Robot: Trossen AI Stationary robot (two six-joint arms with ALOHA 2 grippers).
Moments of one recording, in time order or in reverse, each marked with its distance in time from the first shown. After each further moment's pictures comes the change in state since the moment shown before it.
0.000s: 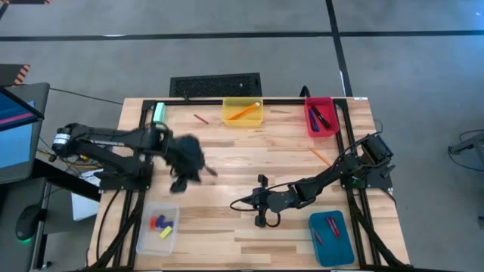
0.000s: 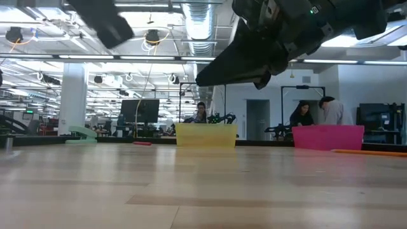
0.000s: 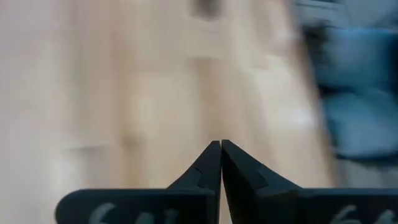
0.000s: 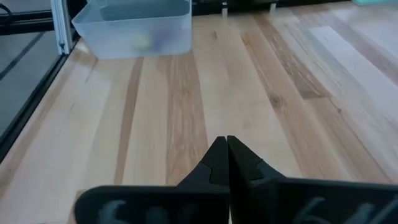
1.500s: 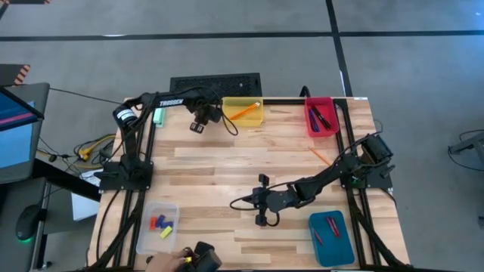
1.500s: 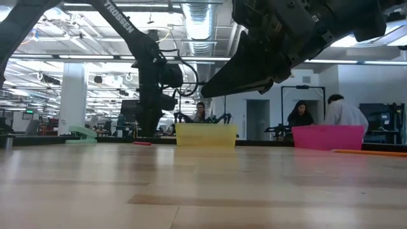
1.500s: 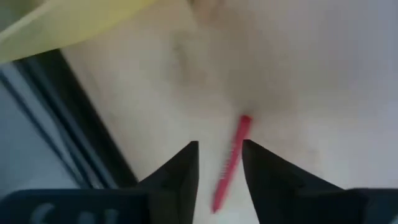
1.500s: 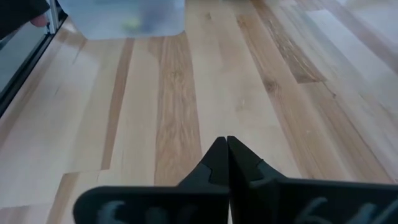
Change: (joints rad) left arm 0.733 0.743 0.285 0.078 -0.527 1.142; right arm -0.010 0.000 0.000 -0.065 -0.006 0.001
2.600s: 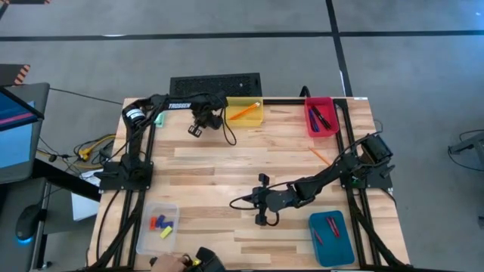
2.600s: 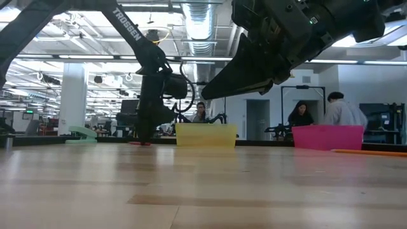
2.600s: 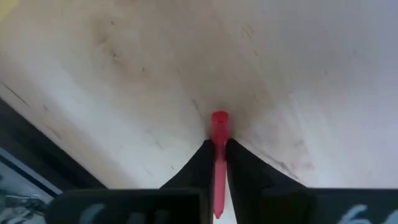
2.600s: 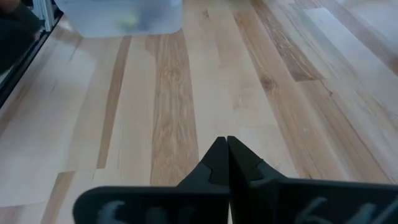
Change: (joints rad) left arm -0.043 0.103 0.005 -0.061 -0.119 0.060; right arm 0.000 0.000 0.000 -0.008 0.001 0.001
